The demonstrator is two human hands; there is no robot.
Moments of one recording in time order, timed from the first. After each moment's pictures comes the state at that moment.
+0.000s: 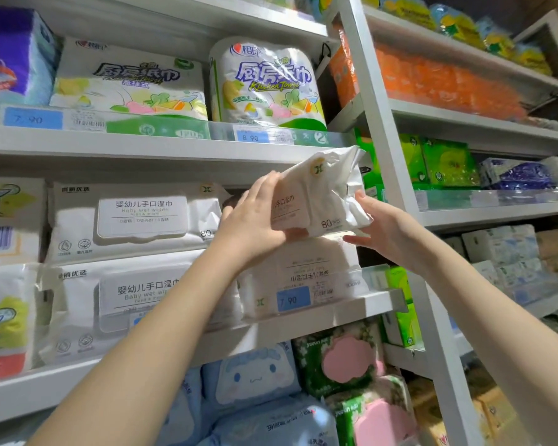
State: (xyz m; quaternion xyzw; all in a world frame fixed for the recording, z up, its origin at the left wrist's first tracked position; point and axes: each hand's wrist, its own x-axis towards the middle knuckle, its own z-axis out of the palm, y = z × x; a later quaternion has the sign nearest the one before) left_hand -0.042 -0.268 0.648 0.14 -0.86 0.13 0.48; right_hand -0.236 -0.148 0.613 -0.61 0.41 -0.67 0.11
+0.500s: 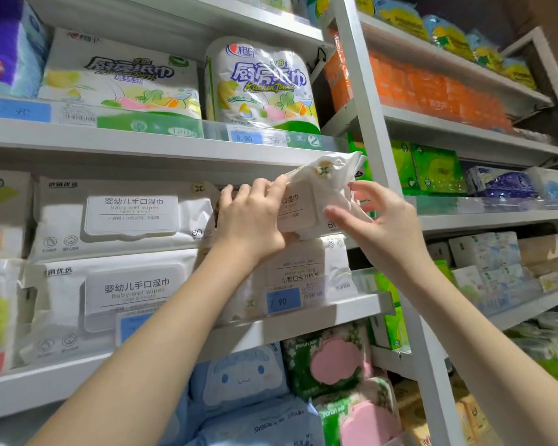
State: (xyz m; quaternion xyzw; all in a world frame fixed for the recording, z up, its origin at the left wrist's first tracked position) left_hand -0.057 -0.260 0.644 0.18 -0.78 0.31 0.52; right_hand -0.180 -0.120 0.596 -0.46 0.51 -0.63 -0.37
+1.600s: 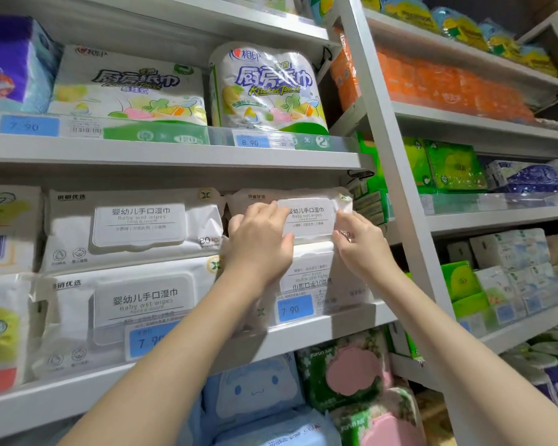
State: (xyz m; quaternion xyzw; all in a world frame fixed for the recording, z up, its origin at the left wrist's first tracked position) left_hand -0.058 -0.263 0.628 0.19 -0.81 0.24 0.51; right_hand -0.225 -0.197 0.598 -0.48 0.59 -0.56 -0.31
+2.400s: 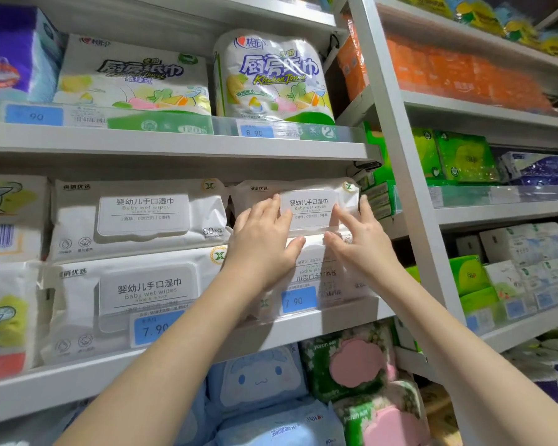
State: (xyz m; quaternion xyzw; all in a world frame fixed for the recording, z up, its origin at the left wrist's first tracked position) left_hand -0.056 -0.269 0.620 0.22 -0.83 0.28 0.43; right_hand -0.215 -0.197 0.592 -0.47 0.66 -0.50 -0.31
